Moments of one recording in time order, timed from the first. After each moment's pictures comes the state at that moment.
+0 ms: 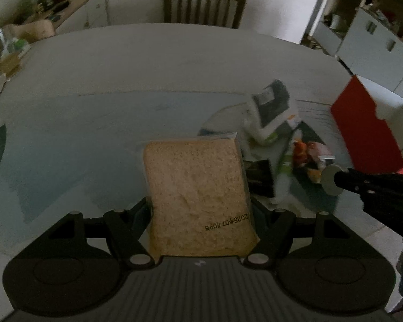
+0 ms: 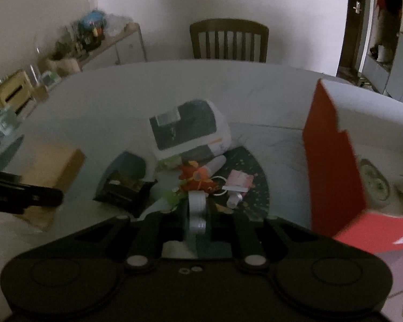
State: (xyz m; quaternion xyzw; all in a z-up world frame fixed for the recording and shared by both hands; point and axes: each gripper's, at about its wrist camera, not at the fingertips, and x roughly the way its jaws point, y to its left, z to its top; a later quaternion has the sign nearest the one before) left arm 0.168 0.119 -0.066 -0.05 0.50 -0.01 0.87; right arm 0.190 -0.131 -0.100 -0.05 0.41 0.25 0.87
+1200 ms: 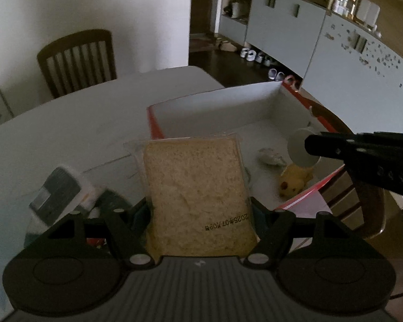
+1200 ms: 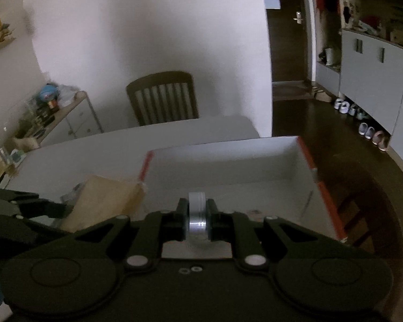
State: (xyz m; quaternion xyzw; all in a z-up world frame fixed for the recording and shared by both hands) left arm 0.218 -0.176 -0.014 0.07 0.44 -0.17 0.88; right arm 0.250 -0.359 -0.023 0.03 0.35 0.18 0.92
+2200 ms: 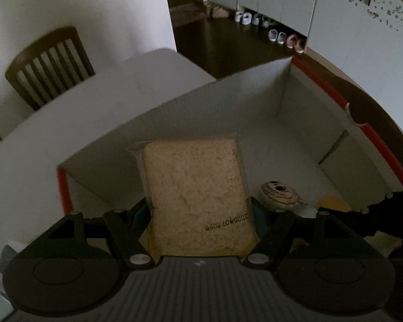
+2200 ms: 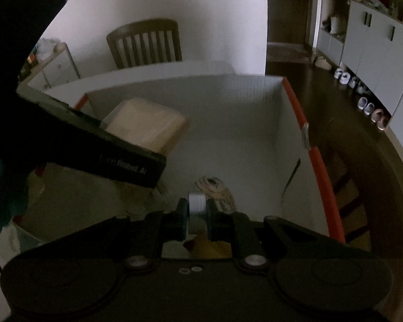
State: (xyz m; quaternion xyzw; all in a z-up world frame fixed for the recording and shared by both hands) left arm 0.338 -0.290 -0.085 0.15 0.49 -0.16 0.84; right arm 0.313 -0.374 -0.109 -0.03 0.44 0.18 0.88
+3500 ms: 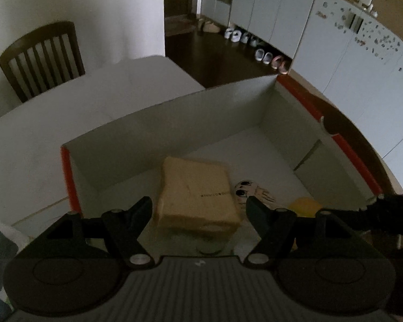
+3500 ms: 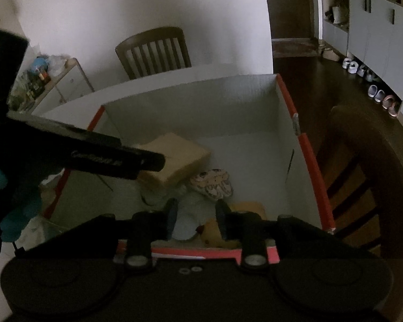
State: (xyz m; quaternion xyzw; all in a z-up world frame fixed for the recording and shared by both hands) left arm 0.321 -0.257 -0.062 0.09 0.47 -0.20 0.86; right arm 0.292 -0.404 -0.082 0.03 0.44 0.21 0.87
